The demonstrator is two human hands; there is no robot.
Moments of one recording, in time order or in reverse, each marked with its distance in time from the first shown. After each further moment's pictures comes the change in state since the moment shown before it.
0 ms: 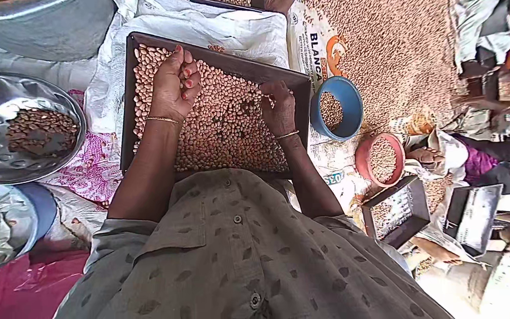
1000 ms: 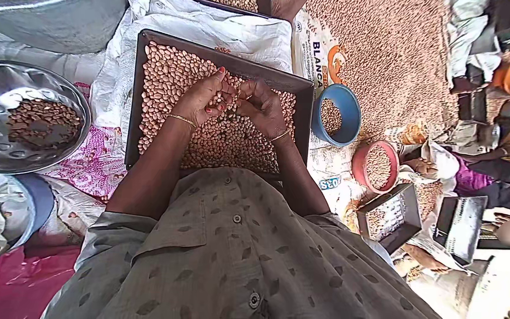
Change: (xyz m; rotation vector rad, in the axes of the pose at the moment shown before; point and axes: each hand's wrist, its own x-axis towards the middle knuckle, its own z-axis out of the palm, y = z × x) left_hand -0.006 -0.018 0.009 0.590 -0.051 -0.351; right_hand 0.008 -0.038 0.020 0.518 -0.193 -0.001
